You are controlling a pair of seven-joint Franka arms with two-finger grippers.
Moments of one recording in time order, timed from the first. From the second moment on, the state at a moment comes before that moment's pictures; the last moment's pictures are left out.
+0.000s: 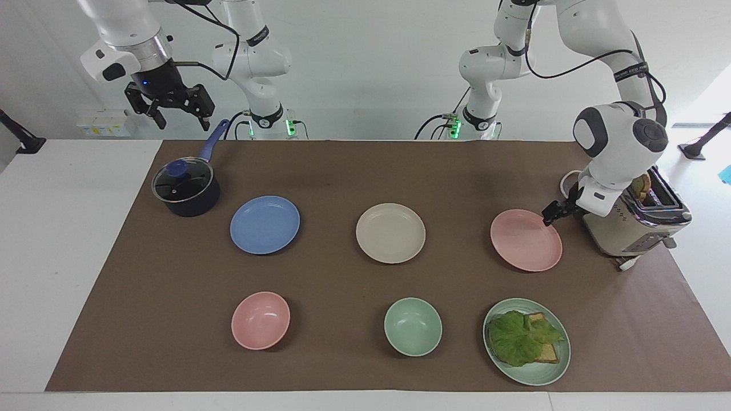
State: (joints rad) left arm 0.08 0.15 0.01 -2.05 -0.02 2.13 -0.06; right arm 0.03 -0.12 -0.06 -1.63 -0.02 1.45 0.03
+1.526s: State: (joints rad) left arm 0.09 0.13 -0.02 -1.95 -0.09 1.97 -0.17; right arm 0.03 -0.12 -0.06 -1.63 -0.02 1.45 0.03
